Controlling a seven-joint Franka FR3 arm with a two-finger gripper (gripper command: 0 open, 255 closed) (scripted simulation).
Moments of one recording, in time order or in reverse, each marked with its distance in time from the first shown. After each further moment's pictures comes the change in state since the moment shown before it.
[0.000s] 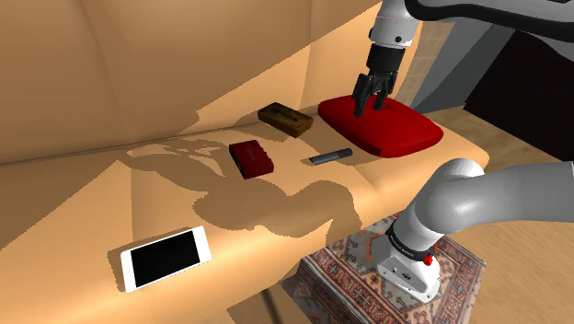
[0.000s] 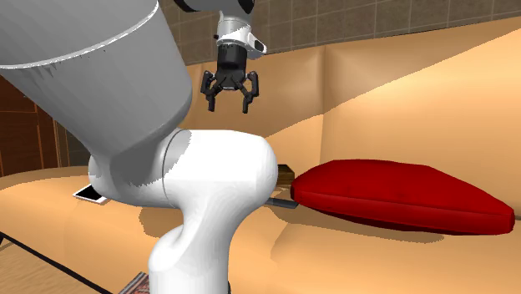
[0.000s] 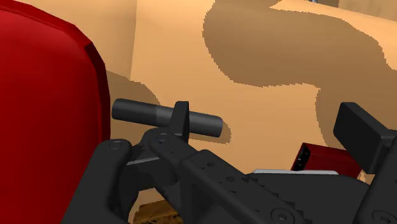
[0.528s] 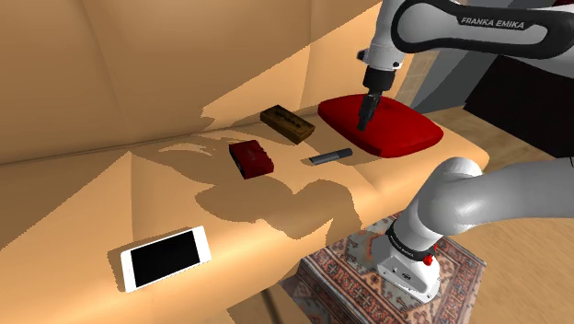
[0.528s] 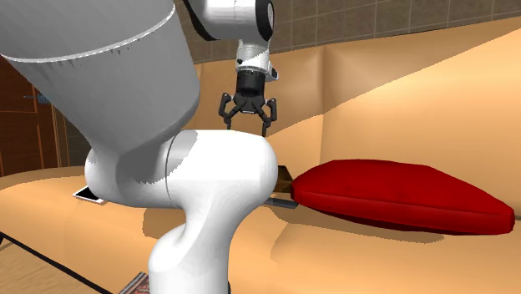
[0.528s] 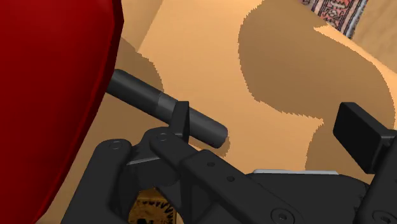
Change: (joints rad) arm 0.071 0.018 -0.157 -0.136 -0.119 0.145 -0.378
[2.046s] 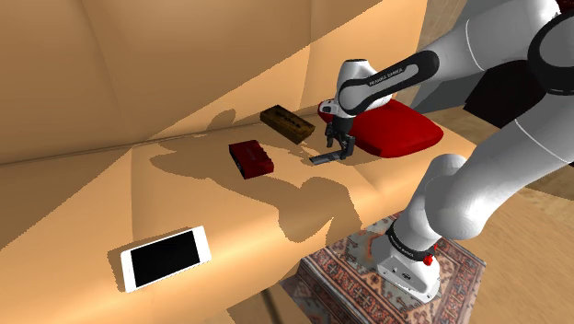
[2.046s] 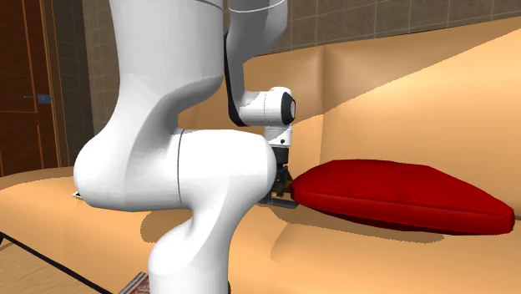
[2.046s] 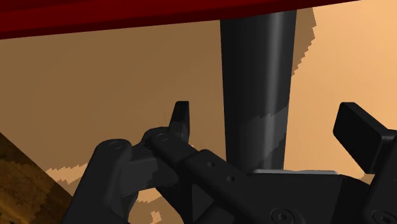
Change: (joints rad) arm 0.249 0.520 -0.428 -0.112 -0.135 0.638 -1.026
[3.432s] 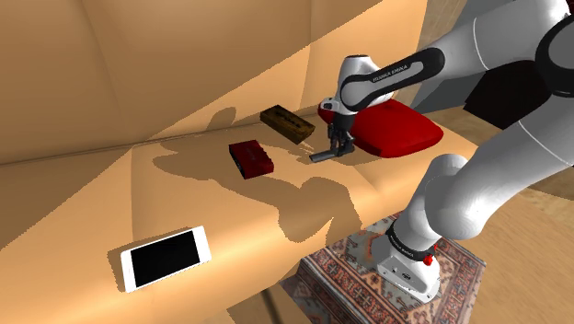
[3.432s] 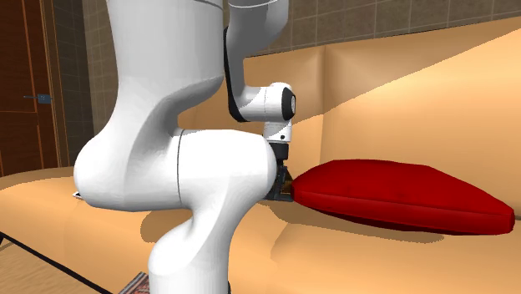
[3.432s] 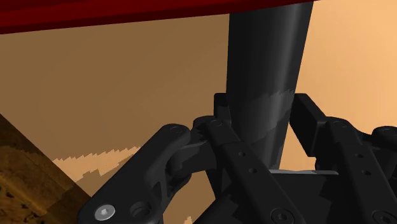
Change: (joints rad) arm -0.006 -0.032 0.010 0.011 -0.010 -0.039 0.010
